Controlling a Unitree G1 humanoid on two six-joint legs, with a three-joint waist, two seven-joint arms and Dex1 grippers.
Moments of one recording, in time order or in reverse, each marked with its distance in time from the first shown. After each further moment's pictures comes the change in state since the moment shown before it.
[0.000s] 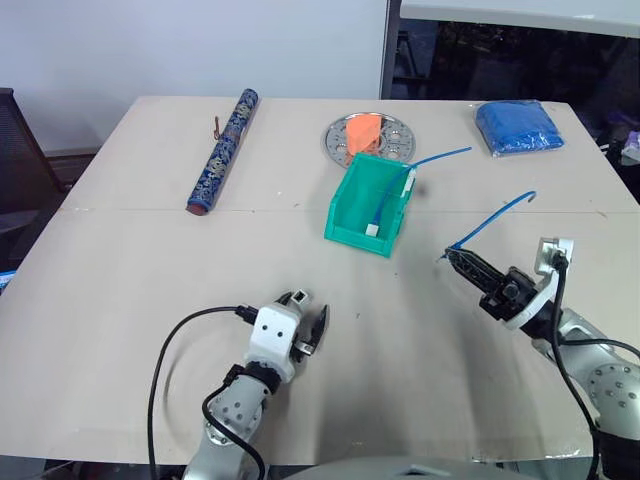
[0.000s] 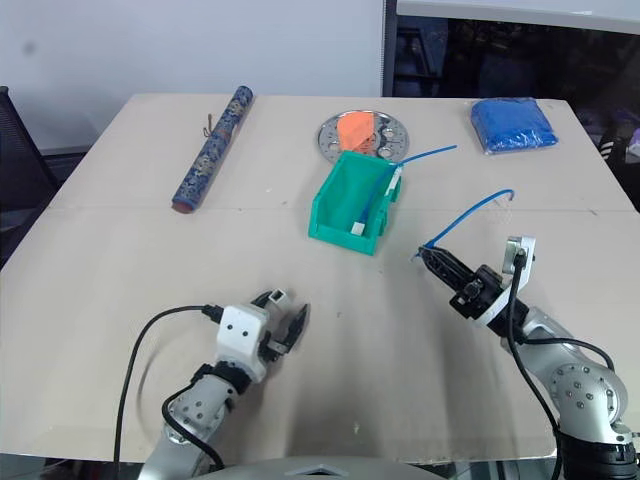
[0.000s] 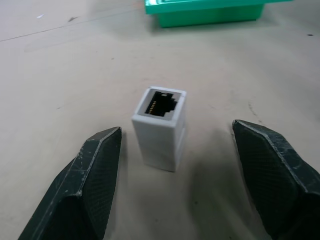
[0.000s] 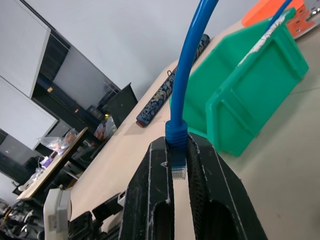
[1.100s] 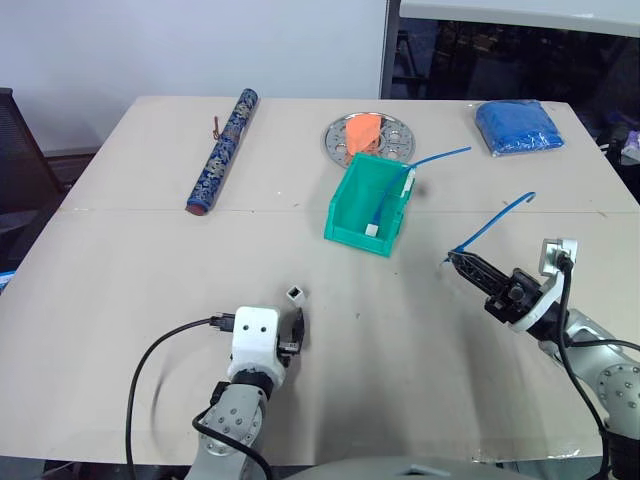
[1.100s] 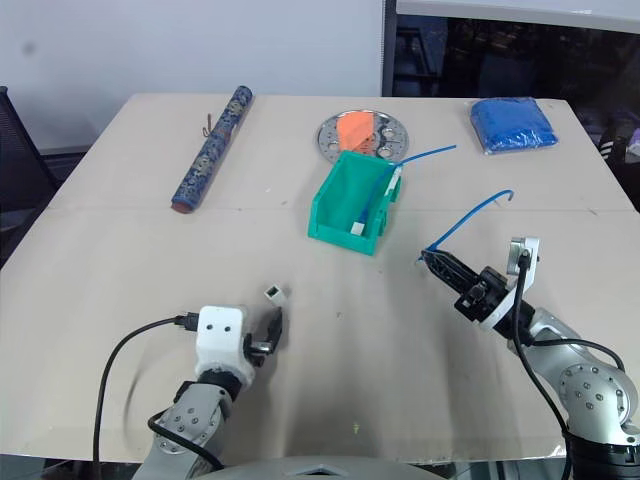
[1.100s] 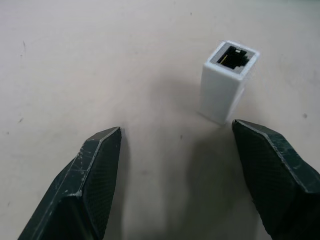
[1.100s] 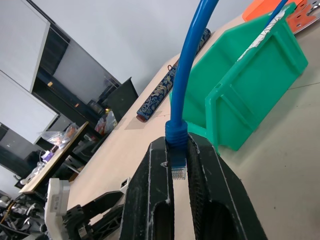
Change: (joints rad) left arm 0.063 -0.079 0.035 -0.243 0.027 0.358 0.164; right arm -0.001 -0.031 -0.008 0.000 0.010 0.020 0.014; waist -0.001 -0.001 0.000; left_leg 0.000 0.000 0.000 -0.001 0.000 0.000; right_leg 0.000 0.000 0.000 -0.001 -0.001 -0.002
